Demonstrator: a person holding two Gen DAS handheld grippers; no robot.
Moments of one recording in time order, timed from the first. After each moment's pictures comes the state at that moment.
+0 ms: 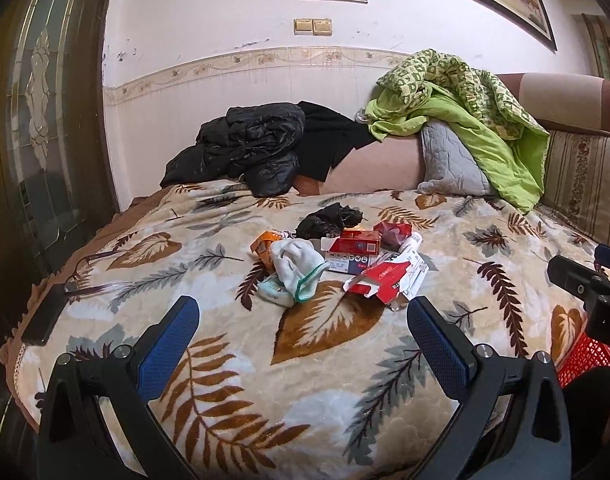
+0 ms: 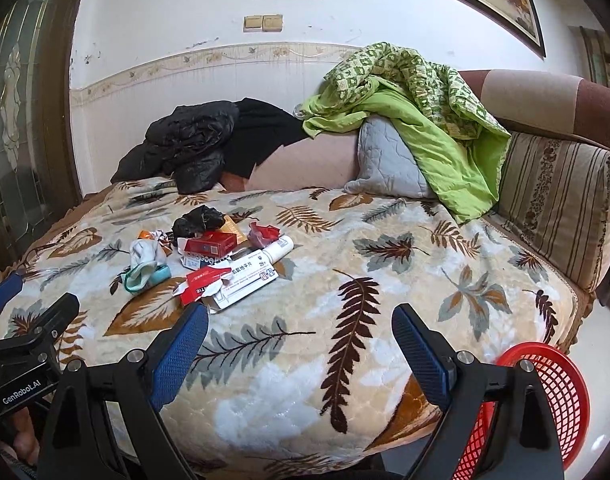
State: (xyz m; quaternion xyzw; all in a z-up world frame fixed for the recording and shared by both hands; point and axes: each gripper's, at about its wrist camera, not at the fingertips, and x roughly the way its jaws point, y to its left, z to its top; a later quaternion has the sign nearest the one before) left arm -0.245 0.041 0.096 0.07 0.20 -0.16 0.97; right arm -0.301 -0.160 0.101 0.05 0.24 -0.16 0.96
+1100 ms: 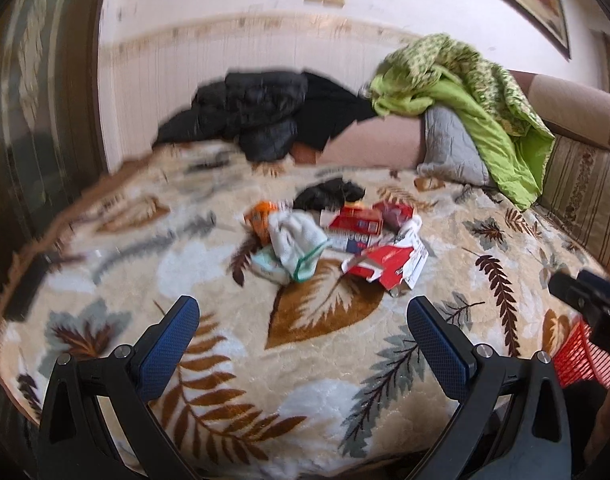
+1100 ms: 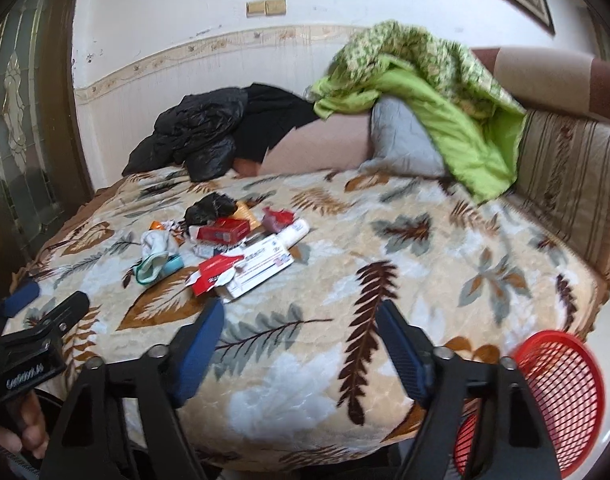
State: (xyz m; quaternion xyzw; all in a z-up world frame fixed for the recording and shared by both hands) left arm -0.211 0.047 0.089 0.02 0.28 -0.17 0.94; right arm -0.291 -0.177 0.090 0.10 0.28 -0.11 0.95
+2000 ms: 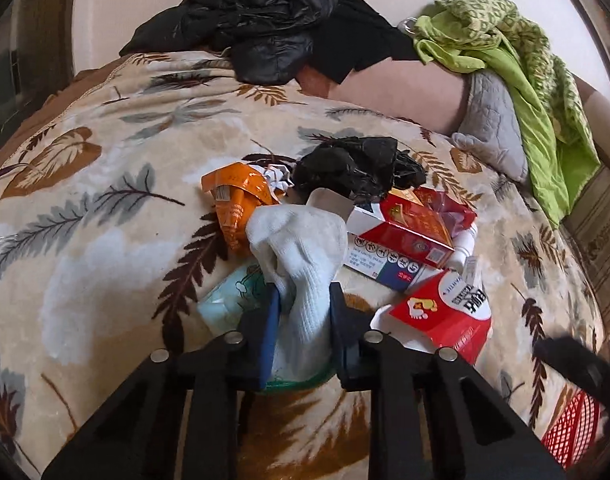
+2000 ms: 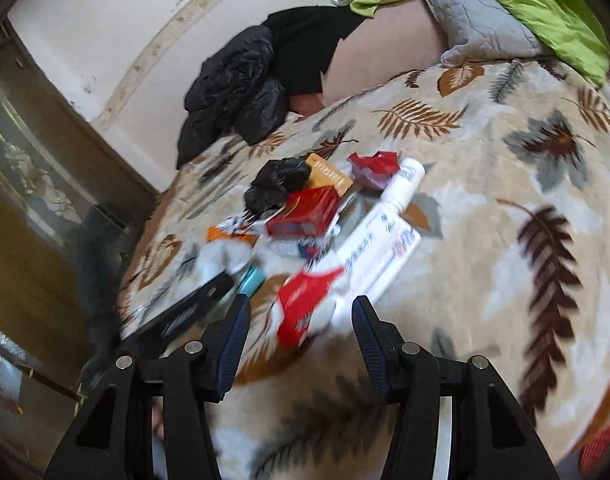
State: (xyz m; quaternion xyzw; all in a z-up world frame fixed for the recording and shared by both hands) left arm -0.041 0.003 0.041 -0.04 0.42 -0.18 0.89; right arm -0.128 -0.193 0.059 0.29 0.38 0.04 0.88
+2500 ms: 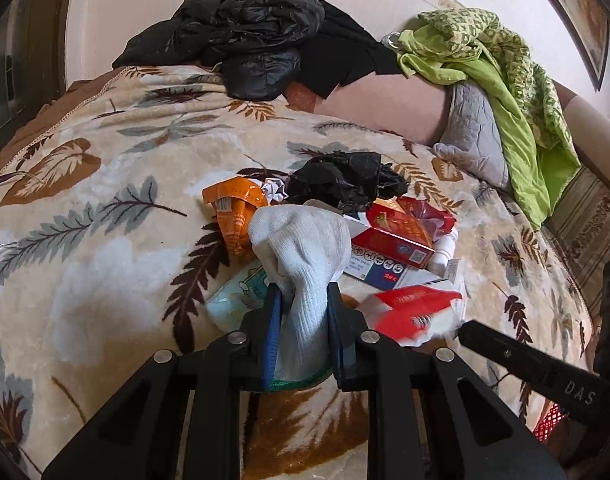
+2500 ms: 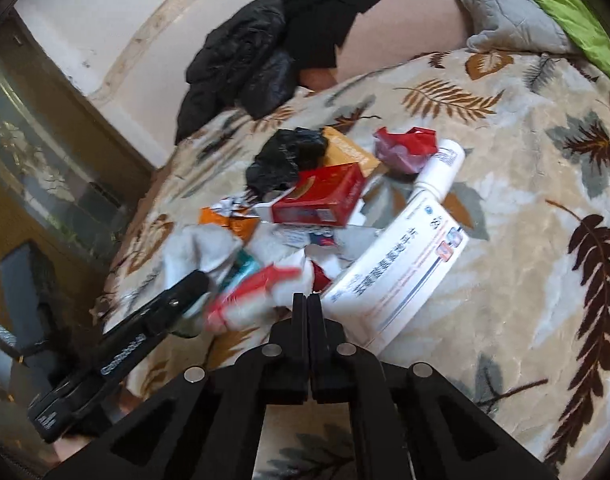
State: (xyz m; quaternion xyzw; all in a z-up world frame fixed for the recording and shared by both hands) left arm -0.052 0.017 0.053 -0.05 0.39 -0.21 0.89; right arm -0.110 -0.169 0.043 0.27 0.40 0.08 0.87
